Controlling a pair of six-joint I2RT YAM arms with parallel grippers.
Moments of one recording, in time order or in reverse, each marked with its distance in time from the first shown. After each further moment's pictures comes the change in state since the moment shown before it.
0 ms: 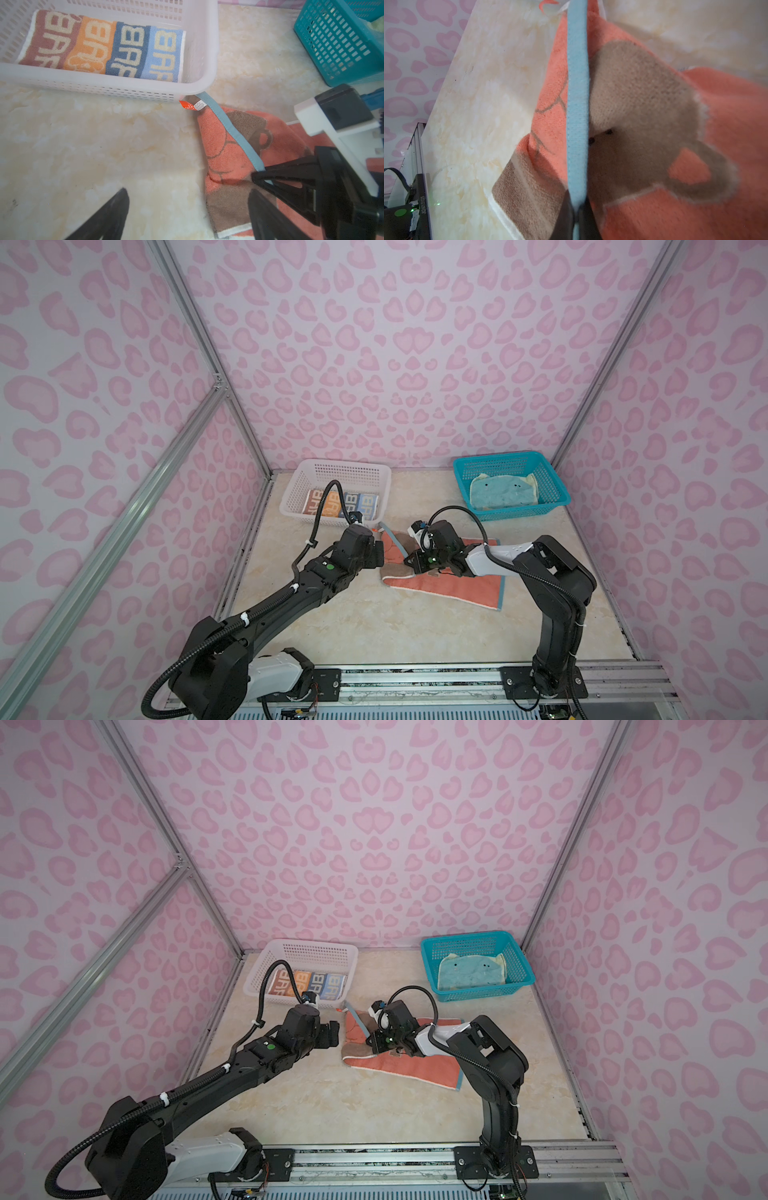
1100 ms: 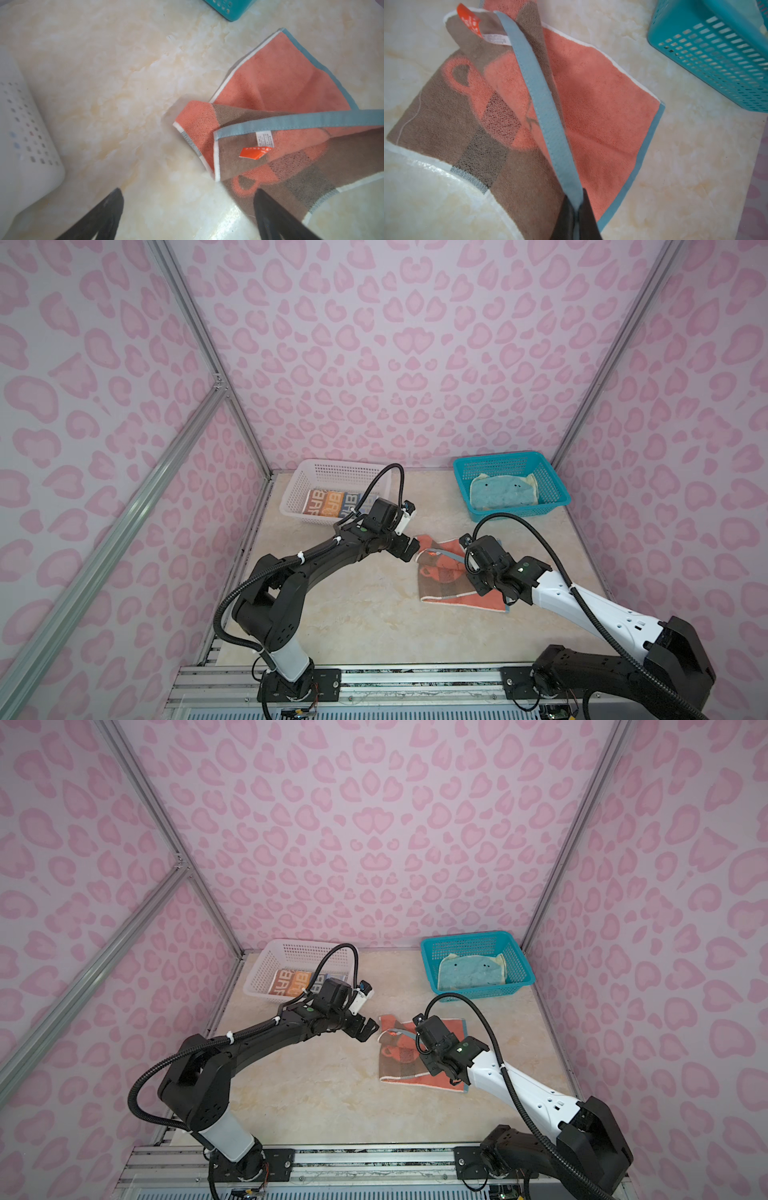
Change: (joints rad) left arm -0.003 0.458 0.393 -0.043 0.494 0.484; right arm 0.016 -0.675 -0.177 -0.776 0.712 -0.332
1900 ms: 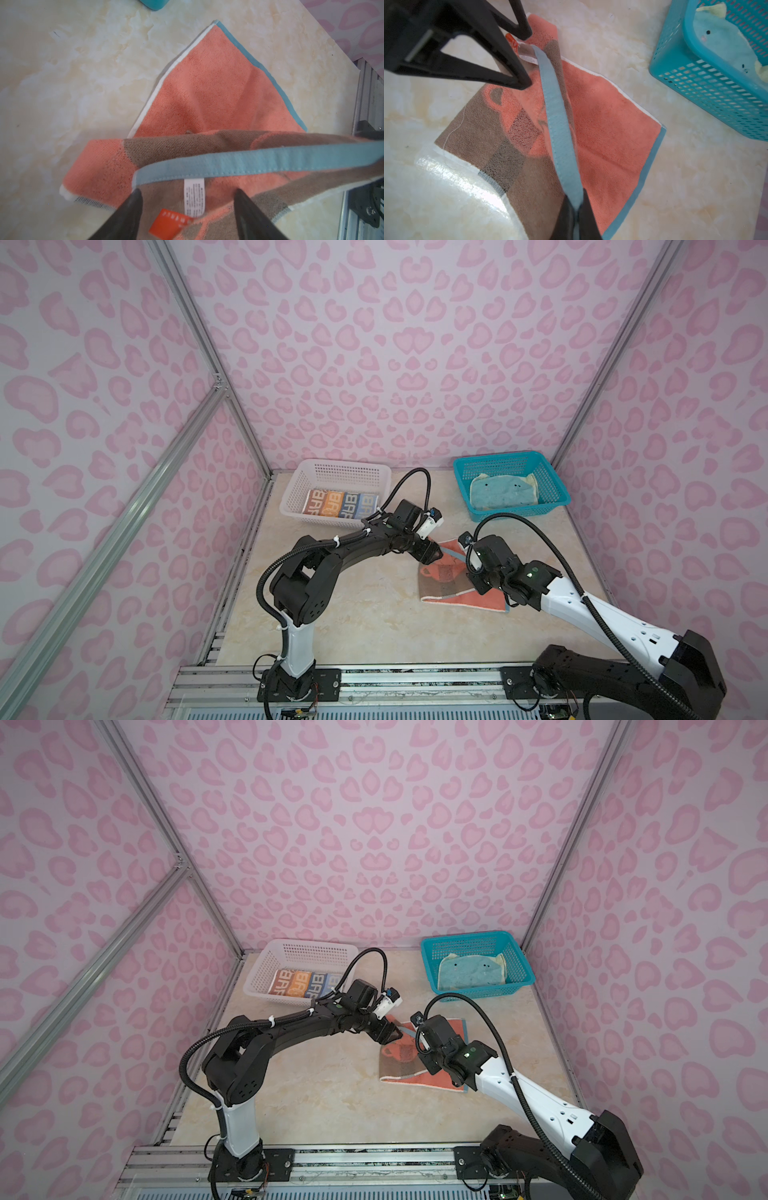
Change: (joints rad) left arm -0.079 0.225 0.156 0.023 0.219 -0.046; right arm 0.005 -0.074 -0.014 0.064 -0.064 -0.063
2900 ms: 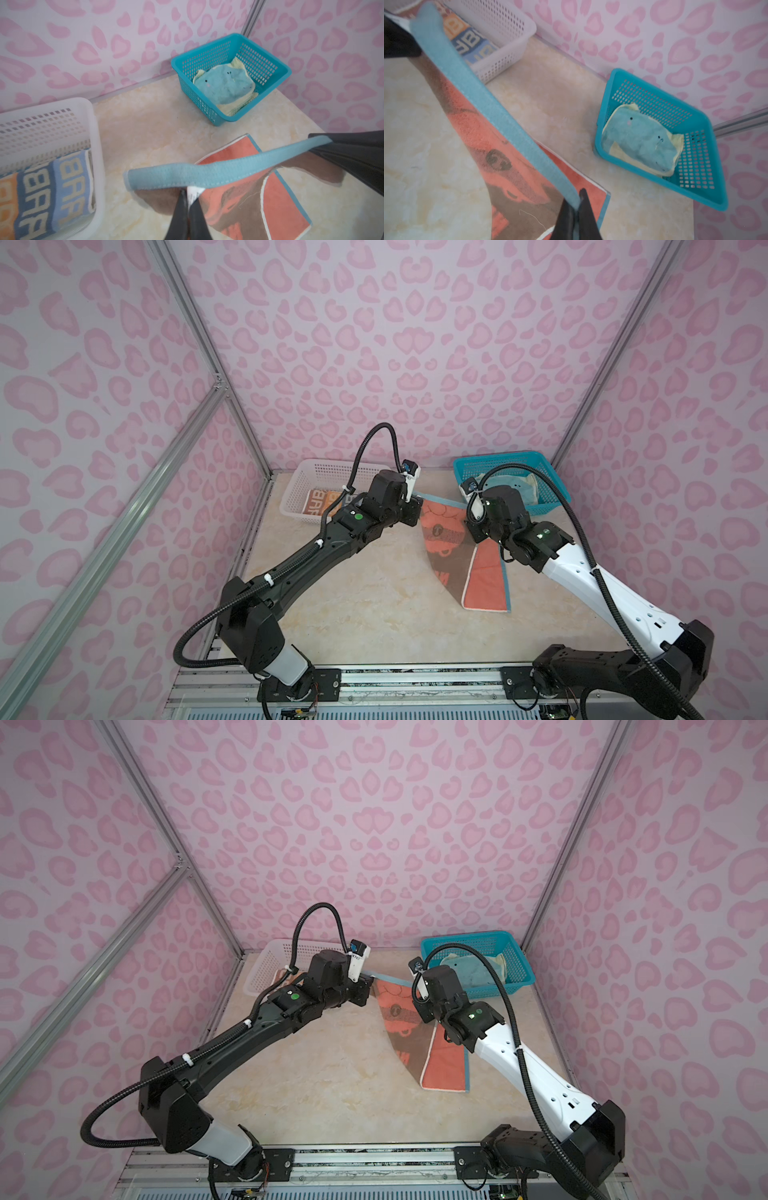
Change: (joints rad) left arm -0.009 -0.404 0.145 -0.115 -0.483 -0.181; right arm -0.100 0.143 0.494 0.007 0.042 -0.138
